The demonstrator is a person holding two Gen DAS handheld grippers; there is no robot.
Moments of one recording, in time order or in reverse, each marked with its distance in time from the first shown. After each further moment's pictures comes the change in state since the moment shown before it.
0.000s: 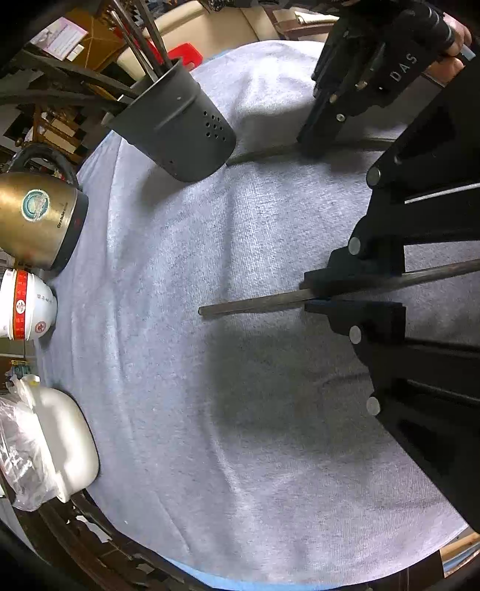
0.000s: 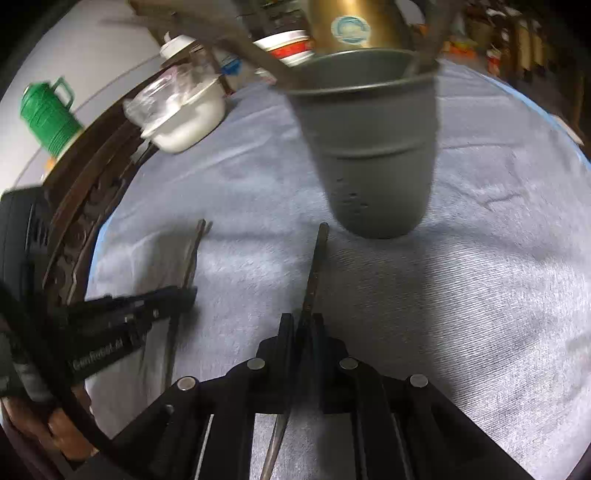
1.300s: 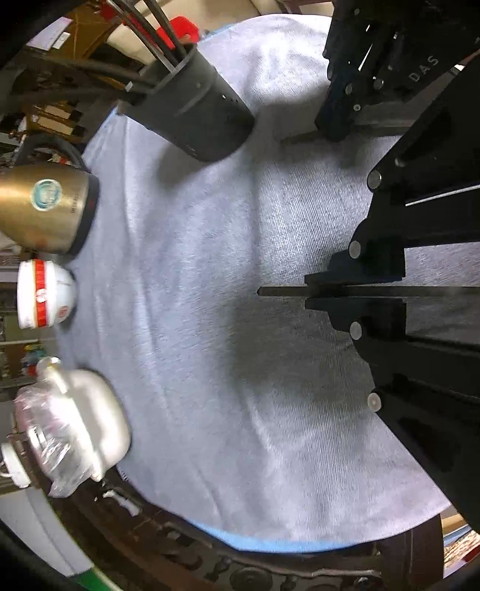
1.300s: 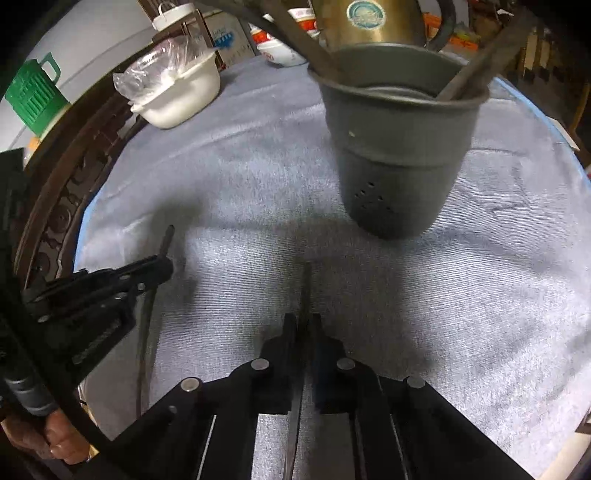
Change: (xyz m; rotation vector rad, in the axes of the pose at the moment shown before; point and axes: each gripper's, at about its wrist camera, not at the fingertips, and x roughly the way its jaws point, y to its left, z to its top) left arm -0.017 -0.020 0.007 0.033 -0.065 0.185; right arm 0.004 0.015 0.017 -0.006 0.101 -0.078
